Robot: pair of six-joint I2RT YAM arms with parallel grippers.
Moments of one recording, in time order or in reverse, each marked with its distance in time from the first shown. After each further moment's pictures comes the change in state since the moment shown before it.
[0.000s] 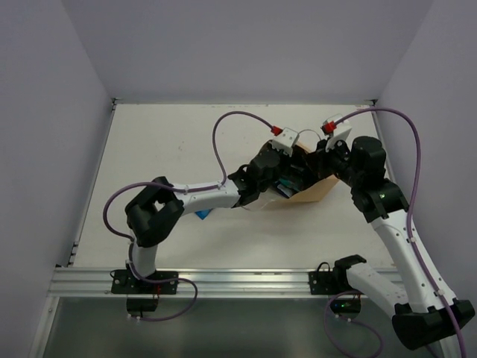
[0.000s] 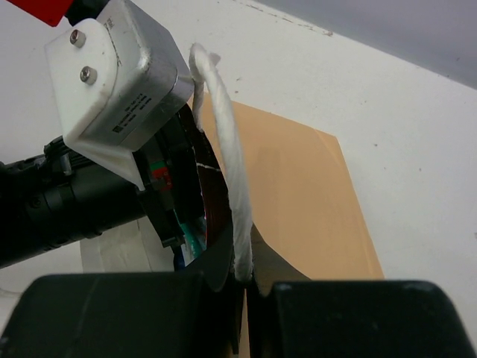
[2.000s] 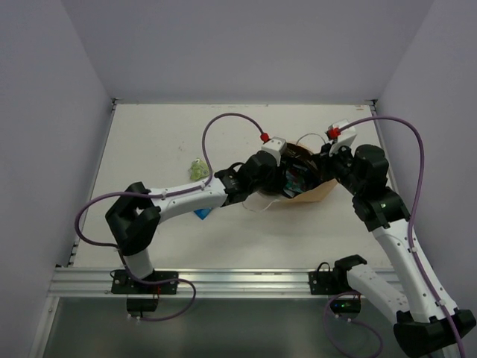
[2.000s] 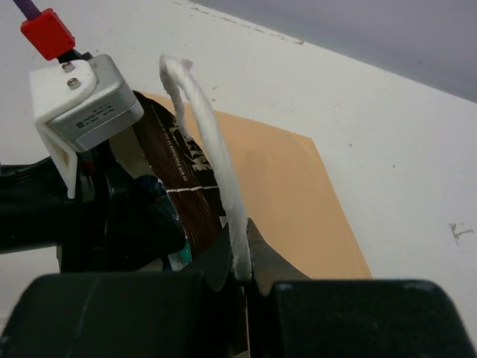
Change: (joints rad) left arm 0.011 -0.168 -0.042 -0.552 0.187 -0.341; right arm 0.003 -0.072 -0.069 0.053 0.080 0.003
